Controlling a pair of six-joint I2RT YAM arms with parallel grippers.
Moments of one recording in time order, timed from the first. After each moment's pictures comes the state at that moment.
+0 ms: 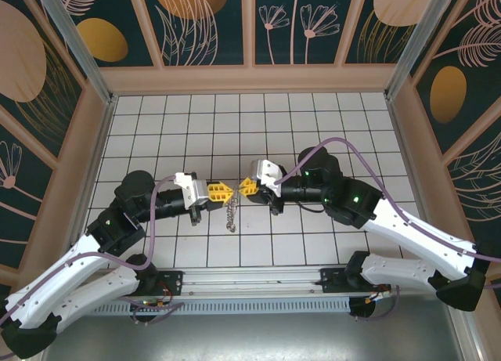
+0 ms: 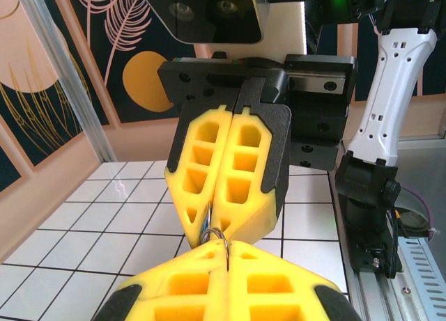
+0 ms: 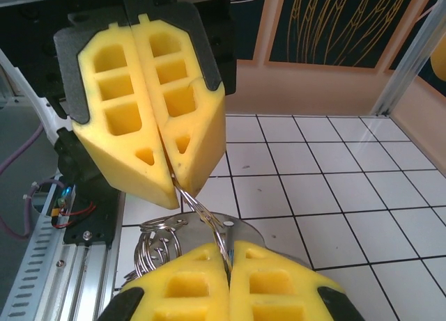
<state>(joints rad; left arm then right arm) -0.80 0.70 0.79 -0.16 0.55 0.20 1.00 1.02 1.06 -0.34 -0.40 -0.29</state>
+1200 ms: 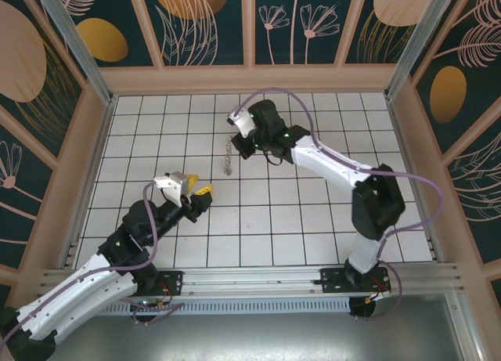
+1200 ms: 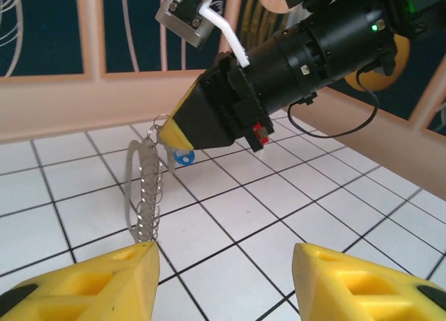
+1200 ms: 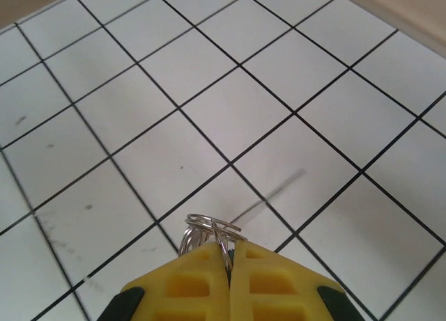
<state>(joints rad) -0.80 0.45 0.37 0.00 -0.13 -0.22 0.72 1.82 1.51 -0.35 -0.19 -0.10</state>
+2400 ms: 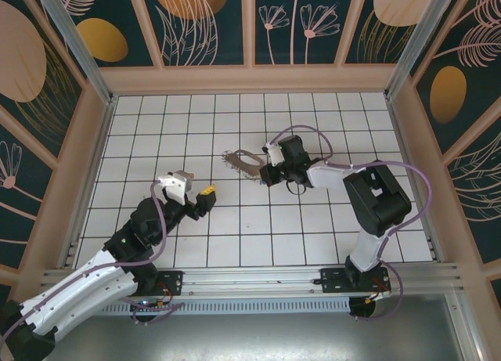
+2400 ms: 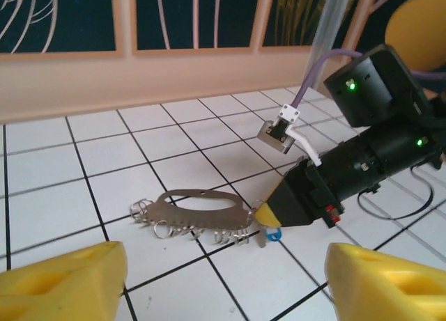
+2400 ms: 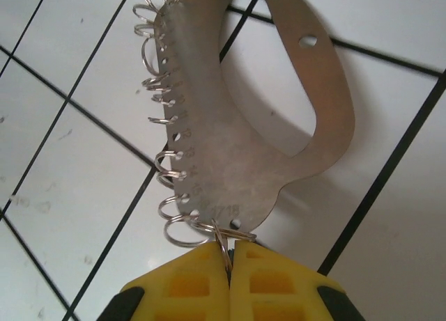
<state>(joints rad) -0.80 0.54 0.36 0.02 -0.18 -0.21 0.56 1.76 0.90 0.02 -0.37 0.18</state>
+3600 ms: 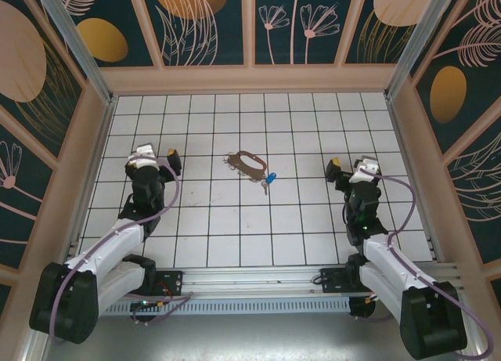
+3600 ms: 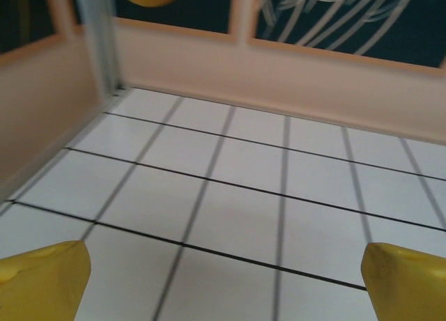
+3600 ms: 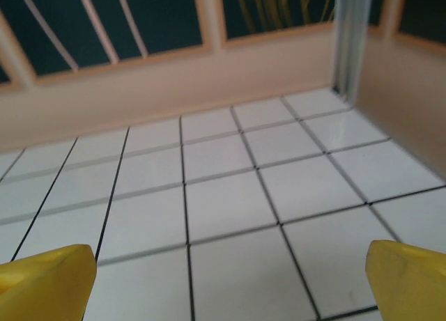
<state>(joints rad) -0.27 1.00 0.33 0.44 -0.48 -0.23 0.21 0.83 0.14 0.58 0.34 0.17</state>
